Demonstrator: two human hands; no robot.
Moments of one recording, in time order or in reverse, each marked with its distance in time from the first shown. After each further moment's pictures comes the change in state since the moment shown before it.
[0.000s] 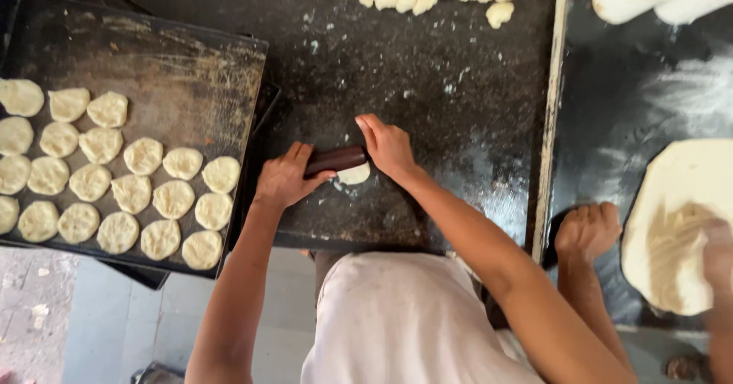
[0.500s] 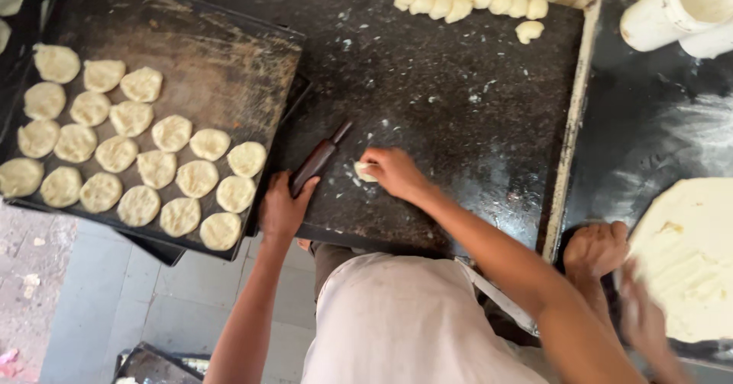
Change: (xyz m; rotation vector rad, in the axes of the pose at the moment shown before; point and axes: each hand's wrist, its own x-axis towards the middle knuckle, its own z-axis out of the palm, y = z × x) left_hand -0.099 0.007 0.015 -0.290 0.283 -0.624; right_hand -0.044 -0.028 0.014 0.198 -0.514 -0.051
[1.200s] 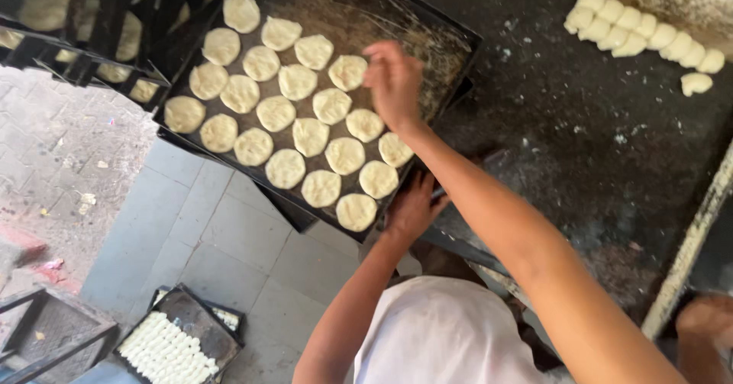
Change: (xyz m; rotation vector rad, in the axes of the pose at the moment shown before) left_hand 0.001 -0.034 0.005 -0.124 -0.191 0.198; right_hand 0.257 -0.188 0.130 -0.102 0.196 -0.017
